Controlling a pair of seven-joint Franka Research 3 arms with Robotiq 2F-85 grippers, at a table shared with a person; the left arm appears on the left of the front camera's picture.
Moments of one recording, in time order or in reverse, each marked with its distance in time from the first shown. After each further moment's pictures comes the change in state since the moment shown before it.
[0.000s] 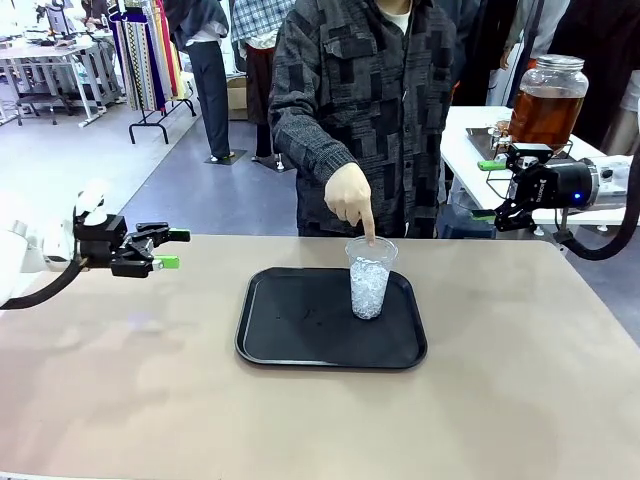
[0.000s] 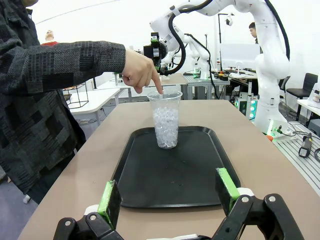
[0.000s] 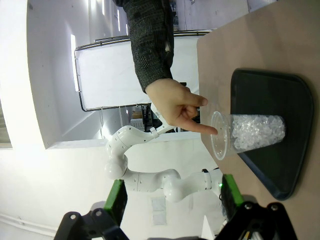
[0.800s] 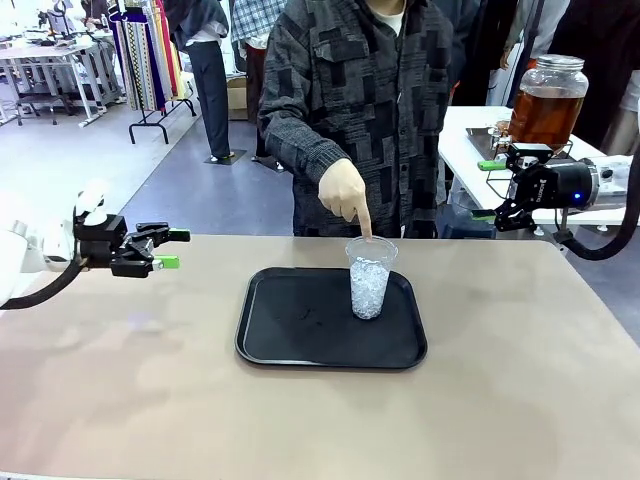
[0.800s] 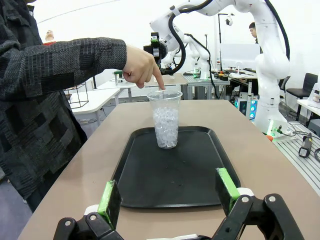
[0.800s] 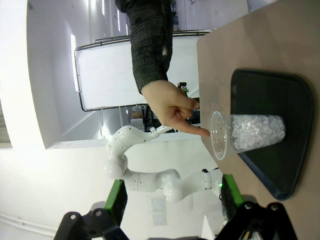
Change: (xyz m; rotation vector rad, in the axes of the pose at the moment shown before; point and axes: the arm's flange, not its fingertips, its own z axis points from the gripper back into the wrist) left arm 0.000 0.000 0.000 0.000 0.000 0.000; right arm 0.000 0.000 0.000 0.000 0.000 0.000
